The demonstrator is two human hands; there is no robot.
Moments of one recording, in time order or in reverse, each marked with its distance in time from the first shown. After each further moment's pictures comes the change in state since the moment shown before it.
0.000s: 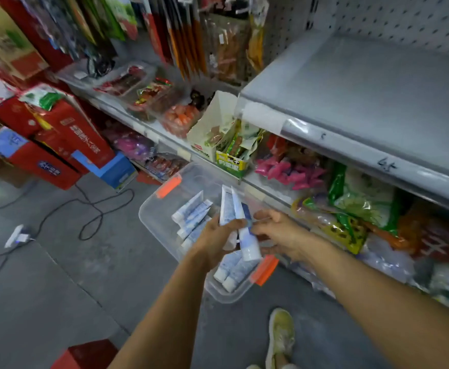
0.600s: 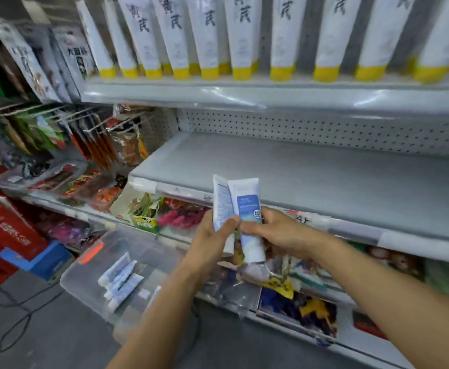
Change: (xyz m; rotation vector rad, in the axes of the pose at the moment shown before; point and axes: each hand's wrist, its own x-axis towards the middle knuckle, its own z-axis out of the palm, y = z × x) left_hand -0.225 0.027 0.285 0.298 -0.219 0.577; right_hand -0.325 0.027 -0.199 -0.081 0.131 -0.471
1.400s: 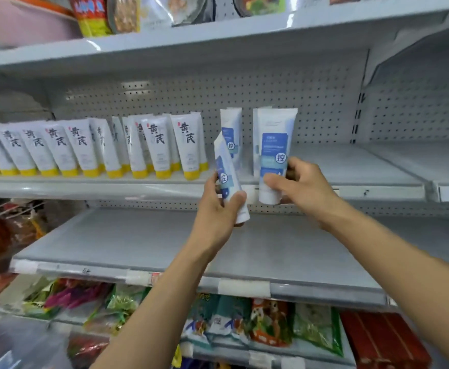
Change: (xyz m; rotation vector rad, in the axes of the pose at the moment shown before) left_hand -0.056 0.196 0.345 0.011 -0.104 0.476; right_hand -0.290 -0.078 -0.298 -0.066 0.703 -0.526
